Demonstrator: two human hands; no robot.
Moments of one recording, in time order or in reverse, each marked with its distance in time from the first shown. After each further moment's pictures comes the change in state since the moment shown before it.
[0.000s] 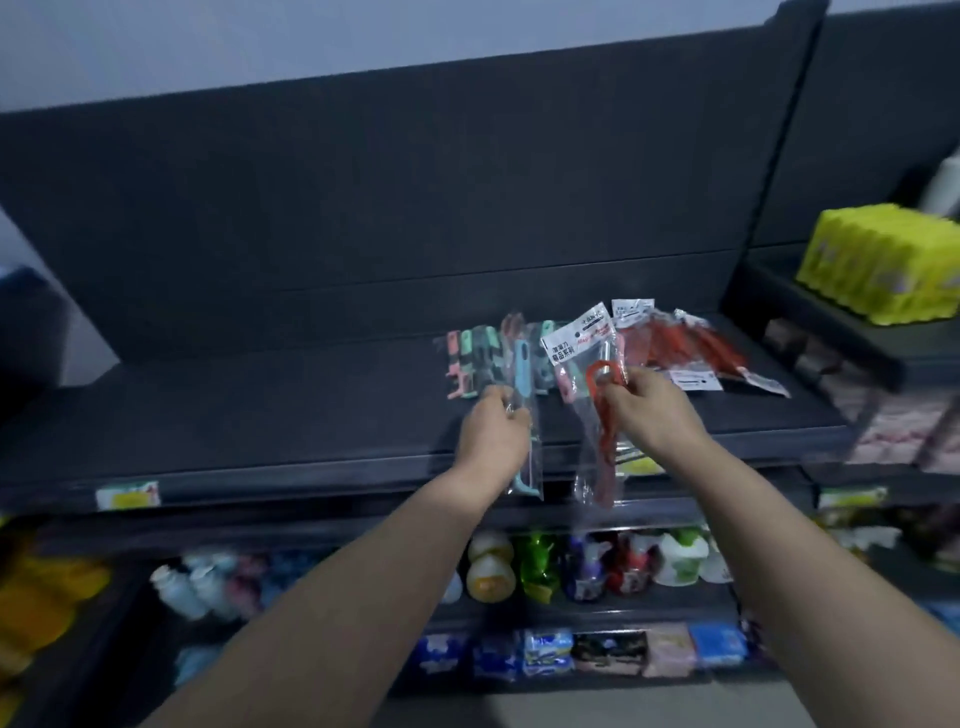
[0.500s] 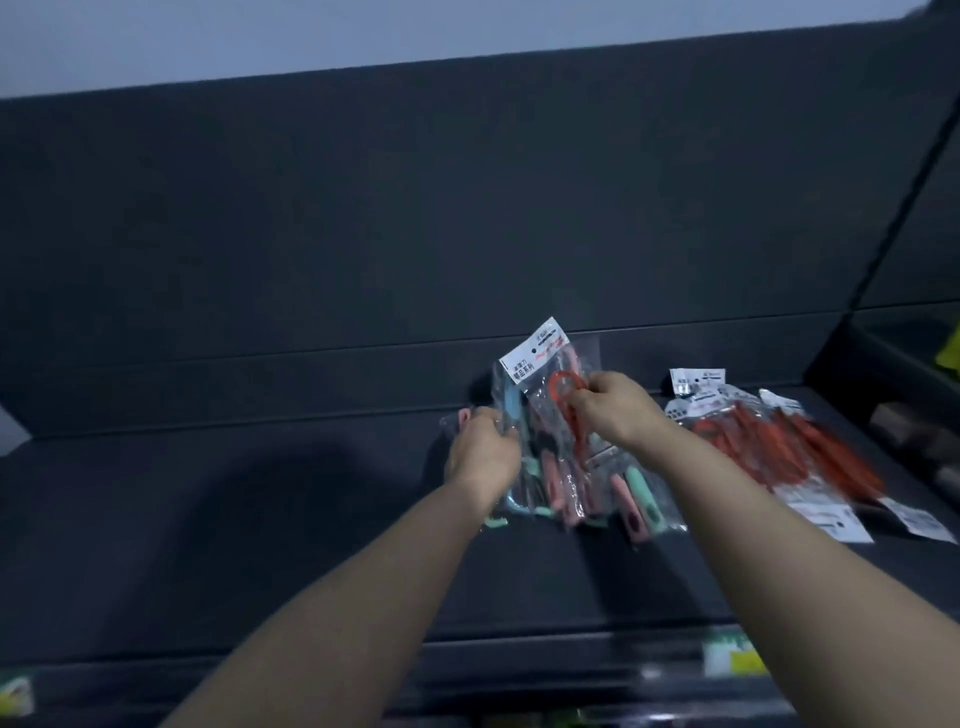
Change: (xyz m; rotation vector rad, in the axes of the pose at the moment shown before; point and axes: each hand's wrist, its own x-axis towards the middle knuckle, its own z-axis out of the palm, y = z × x) left_hand 0.203 -0.019 -0.010 0.123 -0.012 -0.075; right_hand 0.207 -0.050 0.083 0.004 -0.199 0.034
